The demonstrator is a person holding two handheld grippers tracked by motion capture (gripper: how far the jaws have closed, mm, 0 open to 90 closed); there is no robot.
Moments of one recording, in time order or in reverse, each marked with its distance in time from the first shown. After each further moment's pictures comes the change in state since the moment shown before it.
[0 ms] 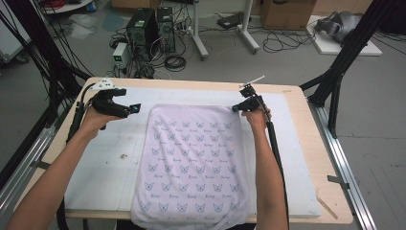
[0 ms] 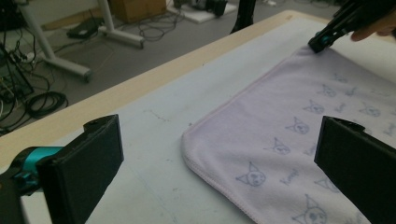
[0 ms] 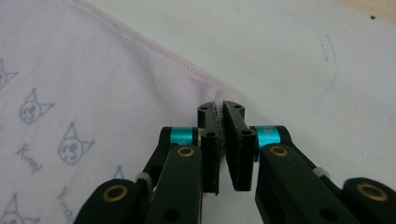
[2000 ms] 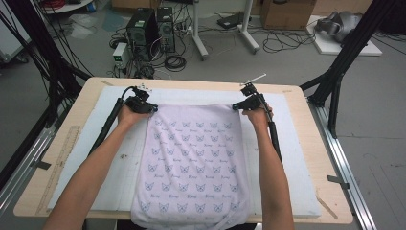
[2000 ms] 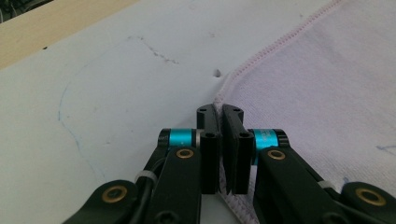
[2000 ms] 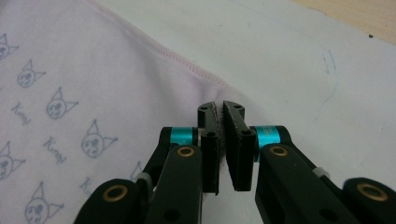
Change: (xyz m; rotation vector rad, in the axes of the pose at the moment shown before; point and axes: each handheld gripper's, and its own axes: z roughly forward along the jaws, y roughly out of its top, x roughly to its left) left arm -0.003 -0.026 0.107 0.351 0.092 -0.011; right arm 0.005 0.003 -0.013 -0.017 0.018 -0.036
